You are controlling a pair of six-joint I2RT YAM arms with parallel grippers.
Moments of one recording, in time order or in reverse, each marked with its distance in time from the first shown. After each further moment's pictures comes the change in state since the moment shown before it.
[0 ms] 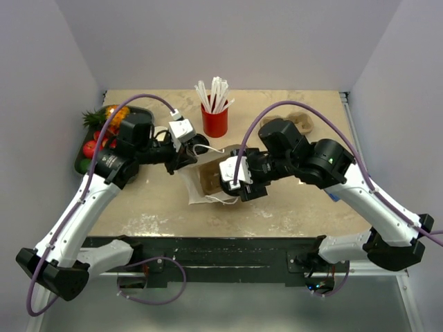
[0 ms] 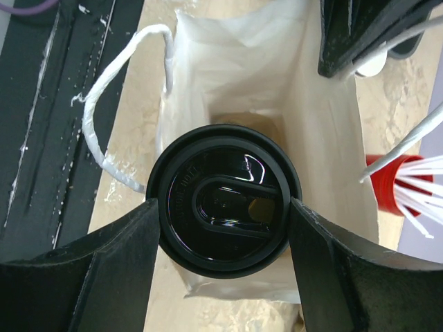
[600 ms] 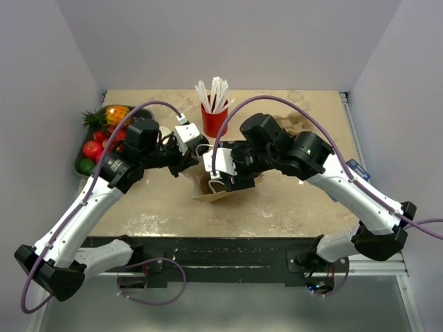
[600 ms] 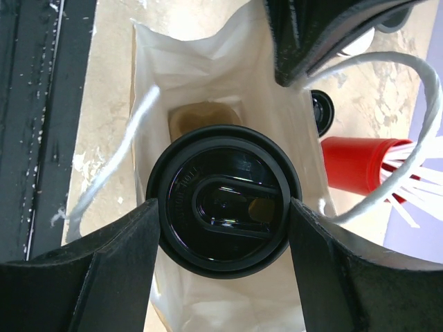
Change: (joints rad) left arm -0.097 -0.018 -0.048 0.037 -0.168 -0.029; right arm 0.021 0.121 0.063 0.030 0.115 0.022
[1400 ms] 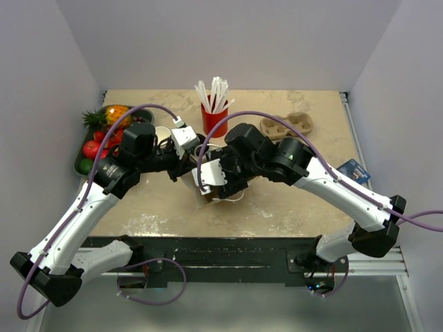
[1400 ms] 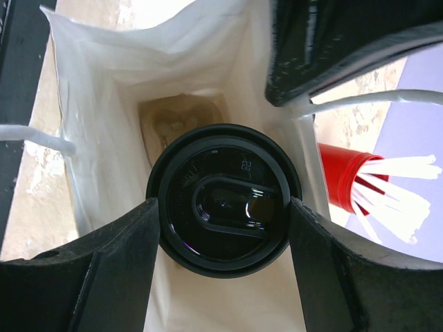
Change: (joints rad) left arm -0.010 -0.052 -0.018 -0.005 0.039 -0.043; right arm 0.069 0.049 -0.036 0.066 0.113 -0.113
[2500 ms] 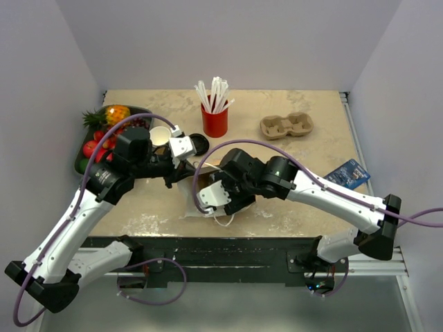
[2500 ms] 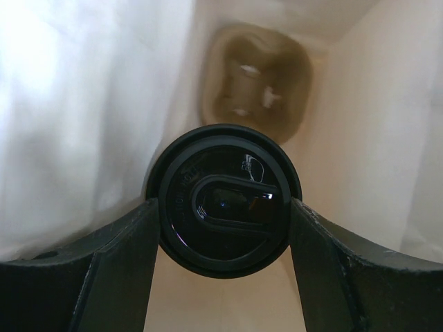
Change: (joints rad) left arm -0.003 -0.058 0.000 -0.060 0.077 0.101; right arm 0.067 -0.064 -0.287 0.027 0.146 -0.065
